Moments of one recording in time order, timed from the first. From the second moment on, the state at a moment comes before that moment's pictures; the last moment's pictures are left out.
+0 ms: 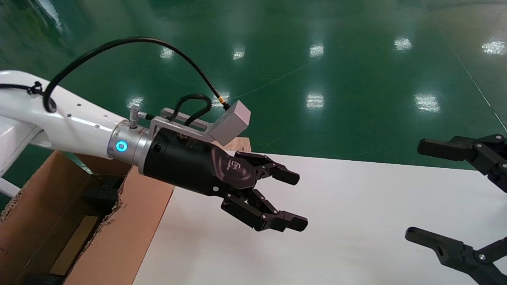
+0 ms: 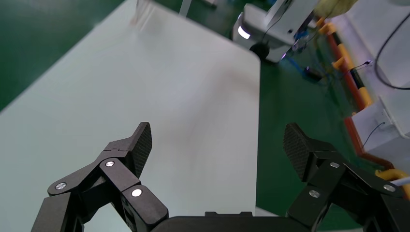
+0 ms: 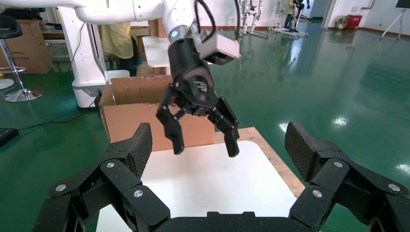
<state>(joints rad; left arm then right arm) -1.61 0.73 1.08 -0.90 0.74 1.51 -0.41 1.09 -0.58 -0.35 1.25 -0.68 -1.46 0.14</state>
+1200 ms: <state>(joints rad) -1.04 0.60 0.23 -1.30 0.73 1.50 -0.18 1.09 -0.58 -0.35 1.25 -0.68 -1.46 0.14</state>
